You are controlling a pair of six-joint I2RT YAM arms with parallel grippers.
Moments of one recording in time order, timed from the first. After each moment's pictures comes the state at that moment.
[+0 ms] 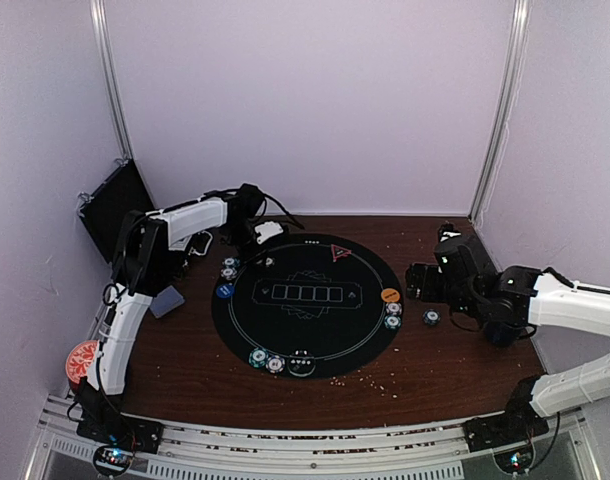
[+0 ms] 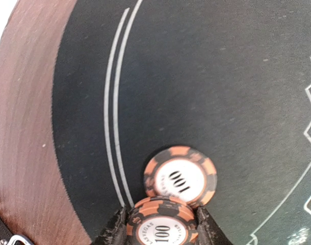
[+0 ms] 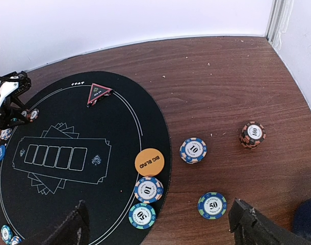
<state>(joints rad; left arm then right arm) -0.46 2.51 2.19 -0.86 0.04 0.61 0.77 1.12 0.75 -0.32 0.56 0.61</state>
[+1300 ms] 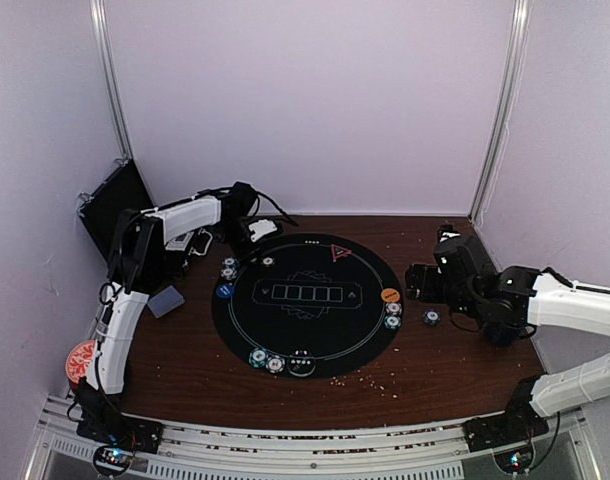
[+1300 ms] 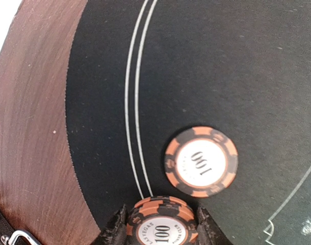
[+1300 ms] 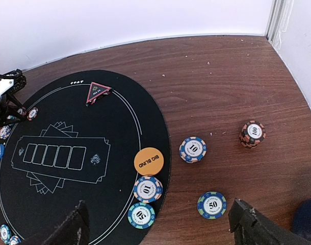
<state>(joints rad) -0.43 2.49 2.17 -0.85 0.06 0.63 0.77 1.12 0.75 -0.32 0.56 0.61</state>
